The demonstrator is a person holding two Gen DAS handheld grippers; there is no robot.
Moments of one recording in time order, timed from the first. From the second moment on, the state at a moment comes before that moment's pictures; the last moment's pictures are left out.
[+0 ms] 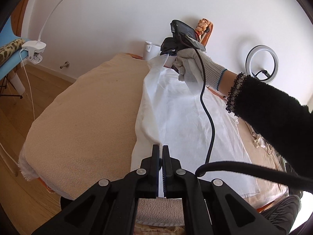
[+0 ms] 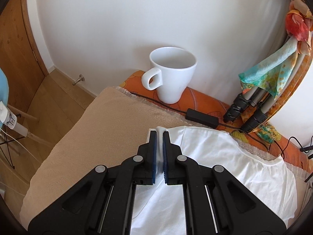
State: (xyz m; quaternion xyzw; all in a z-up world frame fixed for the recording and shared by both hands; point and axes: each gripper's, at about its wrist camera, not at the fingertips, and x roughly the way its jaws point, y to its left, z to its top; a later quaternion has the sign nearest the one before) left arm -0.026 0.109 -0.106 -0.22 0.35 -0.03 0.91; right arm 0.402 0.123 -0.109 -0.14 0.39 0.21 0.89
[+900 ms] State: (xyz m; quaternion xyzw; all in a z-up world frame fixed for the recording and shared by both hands) left arm -0.013 0.004 -0.109 -0.10 0.40 -0.16 0.89; right arm 0.414 -0.030 -0.147 -0.08 0.42 0.10 0.90
